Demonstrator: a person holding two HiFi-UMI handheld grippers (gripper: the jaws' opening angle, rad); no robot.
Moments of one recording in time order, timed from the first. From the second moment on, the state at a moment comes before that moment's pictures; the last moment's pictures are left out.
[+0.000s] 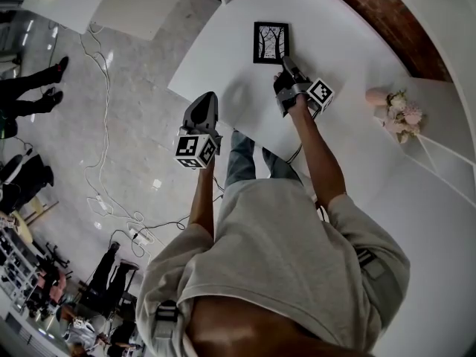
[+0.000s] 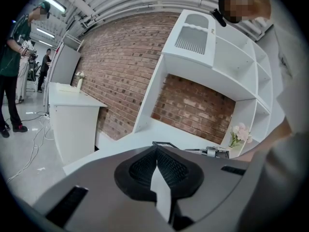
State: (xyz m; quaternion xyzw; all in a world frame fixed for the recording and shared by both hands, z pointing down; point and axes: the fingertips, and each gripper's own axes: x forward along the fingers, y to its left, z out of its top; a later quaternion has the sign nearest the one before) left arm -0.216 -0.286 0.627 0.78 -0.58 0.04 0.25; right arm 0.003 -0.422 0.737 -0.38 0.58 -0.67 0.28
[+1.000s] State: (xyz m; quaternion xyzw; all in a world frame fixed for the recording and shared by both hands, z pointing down) left arm -0.209 -0.286 0.624 0.79 -0.57 0.04 0.24; right arm -0.024 -0.411 0.725 -0.38 0.68 -0.61 0.15
